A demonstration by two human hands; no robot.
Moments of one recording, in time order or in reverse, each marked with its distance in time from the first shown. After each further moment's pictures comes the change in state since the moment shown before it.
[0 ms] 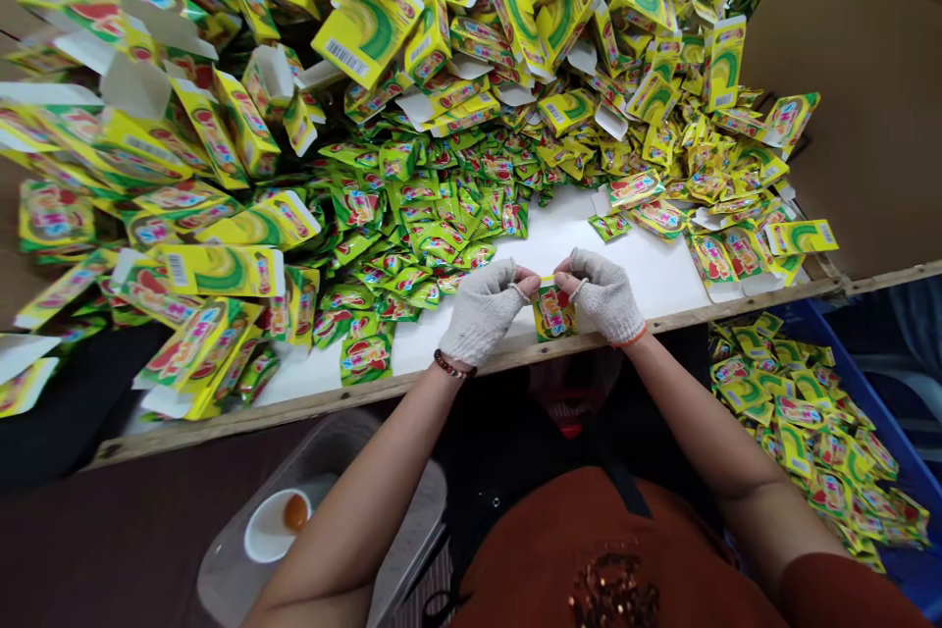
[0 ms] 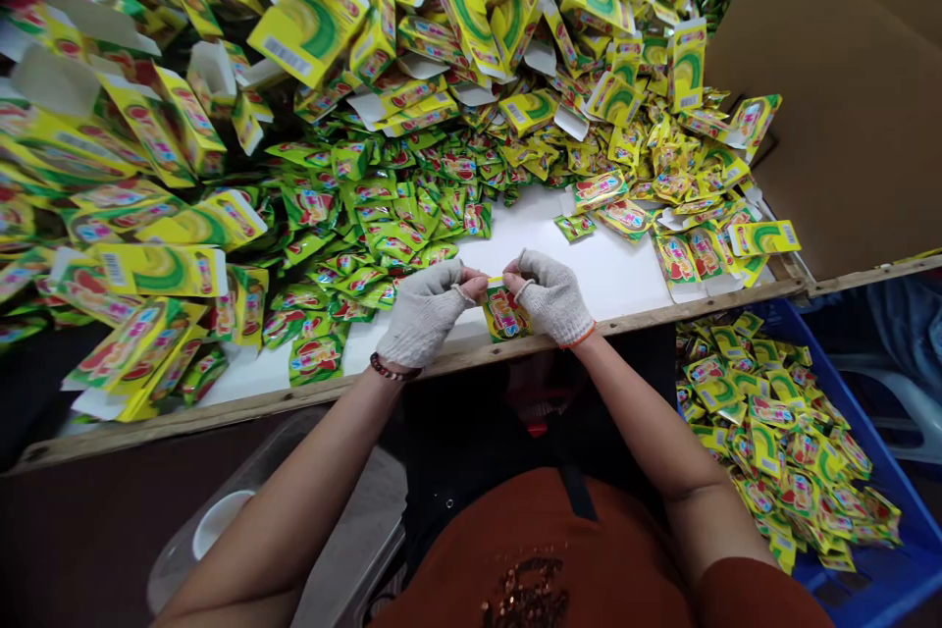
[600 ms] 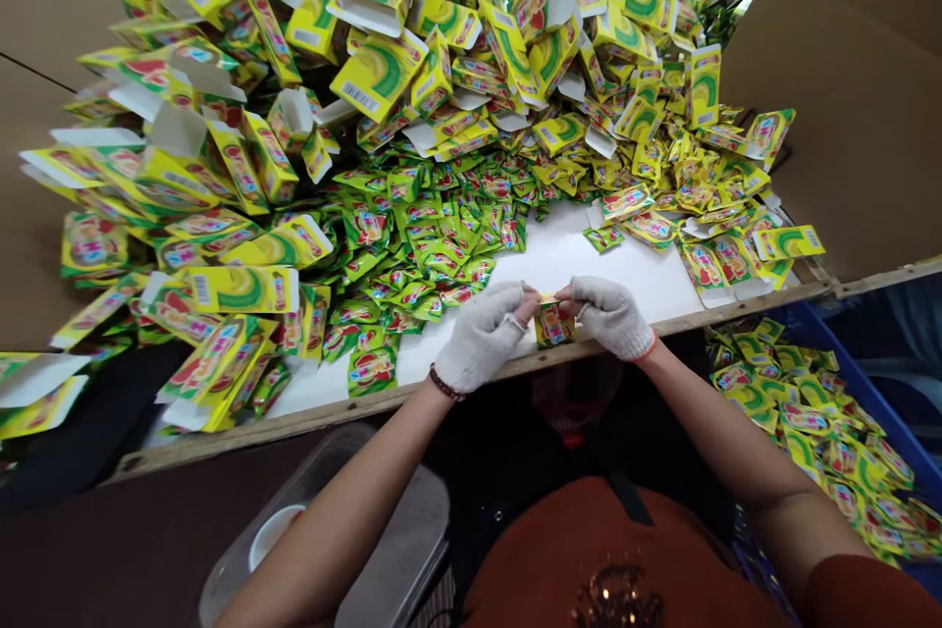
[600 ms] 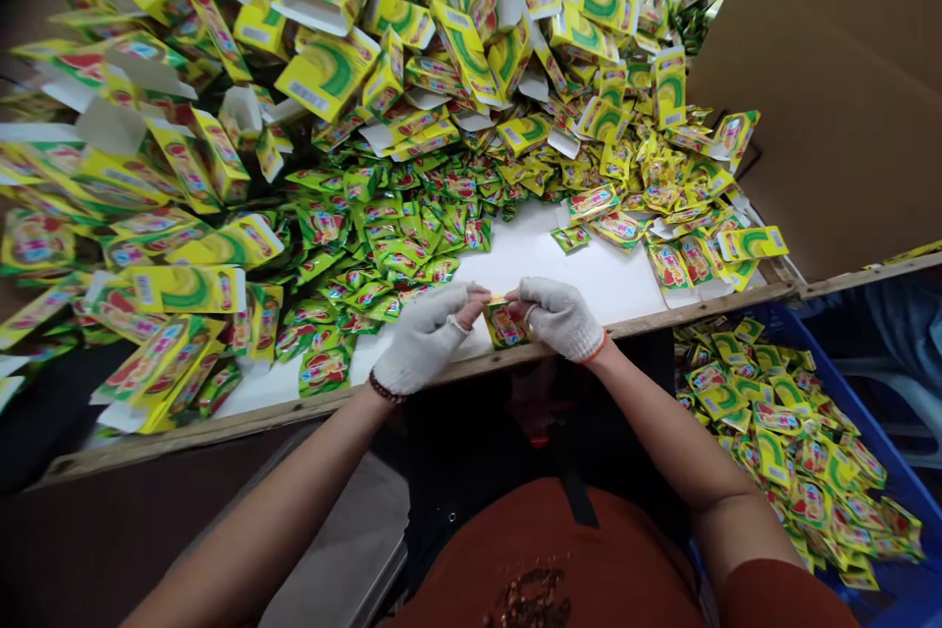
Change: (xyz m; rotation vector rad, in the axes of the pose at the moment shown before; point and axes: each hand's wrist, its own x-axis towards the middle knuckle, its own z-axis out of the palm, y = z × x) left_hand -0.011 -0.007 -0.009 0.342 -0.021 0.473; right_hand -0.013 0.014 -0.018 -0.035 -0.069 -0.200
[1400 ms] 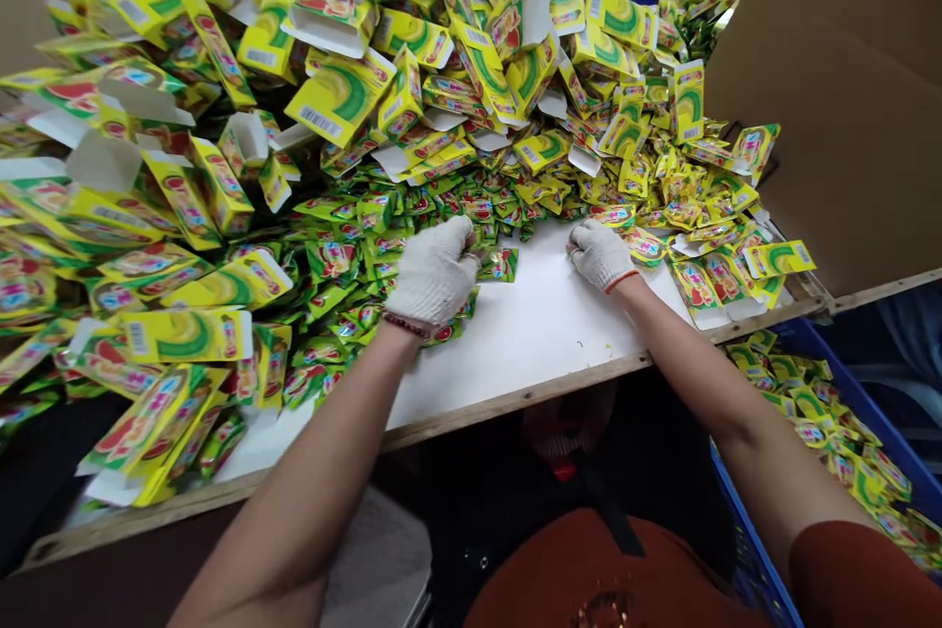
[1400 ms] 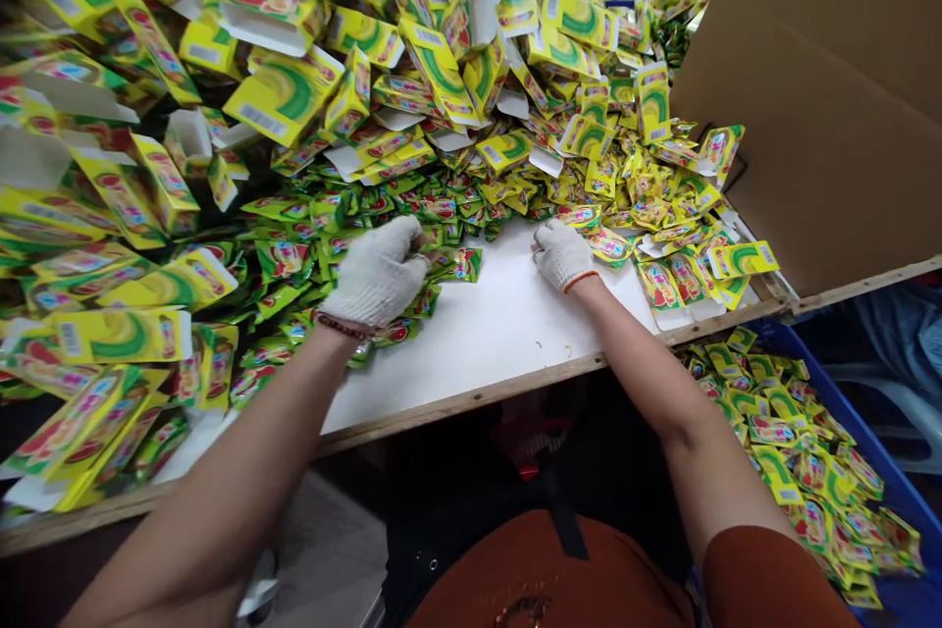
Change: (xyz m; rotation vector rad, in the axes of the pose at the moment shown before) left_hand 0.099 -0.045 -0.029 0.462 -0.039 -0.301; right_hand 0.108 0.065 -0.051 -0.971 -0.029 0.239
